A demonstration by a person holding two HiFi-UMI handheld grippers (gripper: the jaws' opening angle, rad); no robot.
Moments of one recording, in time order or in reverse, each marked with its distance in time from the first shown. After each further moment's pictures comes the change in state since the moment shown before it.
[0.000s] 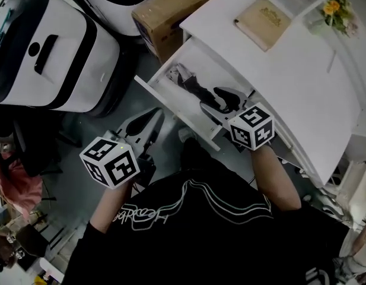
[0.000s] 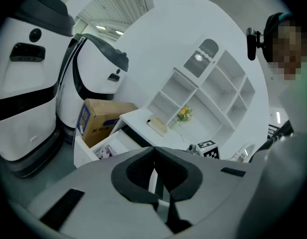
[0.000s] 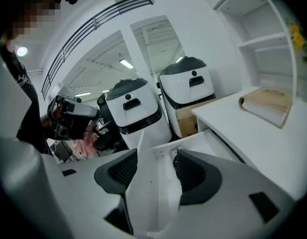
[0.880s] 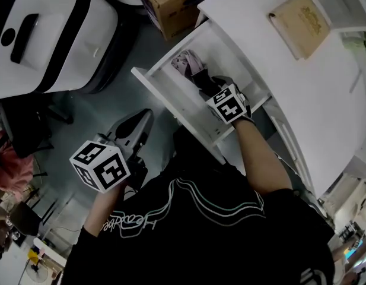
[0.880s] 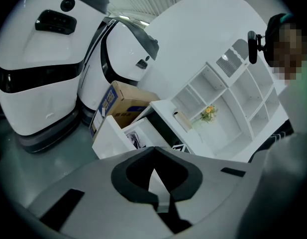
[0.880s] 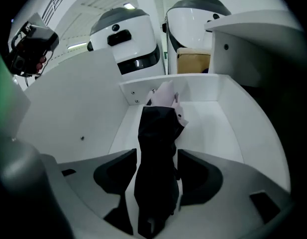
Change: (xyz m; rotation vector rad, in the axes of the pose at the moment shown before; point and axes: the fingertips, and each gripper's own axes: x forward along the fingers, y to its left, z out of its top) left arm 0.034 0.120 -0.034 -0.200 0.090 0.152; right arm 0.171 -0.115 -0.147 -0.215 0.509 -0.083
